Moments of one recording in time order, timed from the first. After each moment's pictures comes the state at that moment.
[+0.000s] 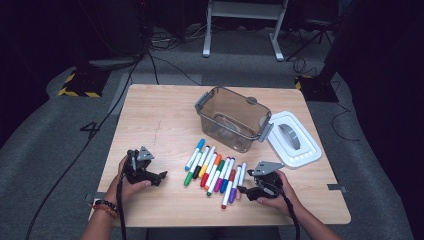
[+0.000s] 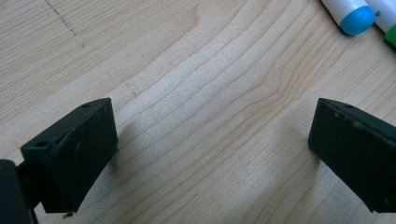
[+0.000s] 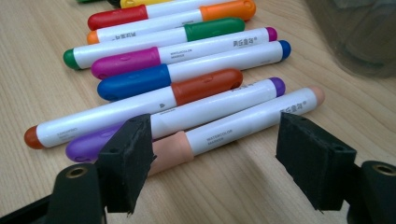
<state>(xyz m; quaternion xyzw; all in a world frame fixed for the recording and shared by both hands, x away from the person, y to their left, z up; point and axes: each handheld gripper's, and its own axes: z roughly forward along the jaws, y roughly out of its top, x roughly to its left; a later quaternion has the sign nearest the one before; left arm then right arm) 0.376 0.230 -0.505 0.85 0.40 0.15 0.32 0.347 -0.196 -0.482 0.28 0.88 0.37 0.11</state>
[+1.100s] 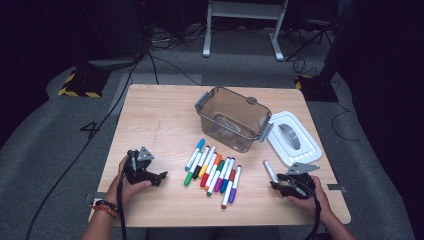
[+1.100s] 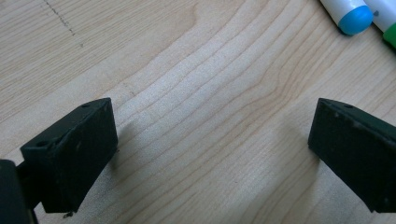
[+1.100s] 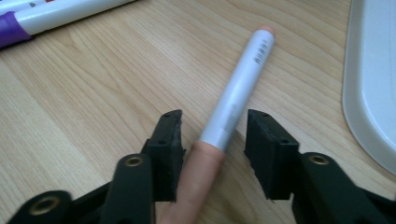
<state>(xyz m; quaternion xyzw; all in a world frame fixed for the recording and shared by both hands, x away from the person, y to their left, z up) 0.376 0.229 -0.505 0.84 0.40 0.15 0.32 0.347 -0.295 -0.490 0.35 0.86 0.33 0.14</state>
